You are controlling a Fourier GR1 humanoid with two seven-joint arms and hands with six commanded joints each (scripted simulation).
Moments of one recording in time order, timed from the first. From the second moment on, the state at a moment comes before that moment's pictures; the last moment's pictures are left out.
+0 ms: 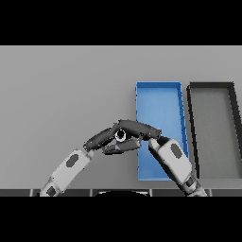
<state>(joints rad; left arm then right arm) -0.33 0.21 -0.57 -1.53 -0.01 -0.27 -0.12 -0.50 -0.11 0.38 -1.76 -0.35 0.59 0.37</state>
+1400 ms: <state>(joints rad) -0.29 0.21 -0.58 -1.54 -0.02 -0.26 0.07 -0.90 -0.26 0.12 -1.75 -0.92 0.27 0.55</state>
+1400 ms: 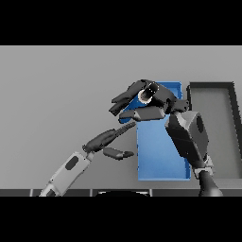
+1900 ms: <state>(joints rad) -0.29 0.22 -0.57 -1.55 -0.01 -0.27 0.06 -1.01 -0.41 -0.04 -1.37 -0.70 0.17 0.50</state>
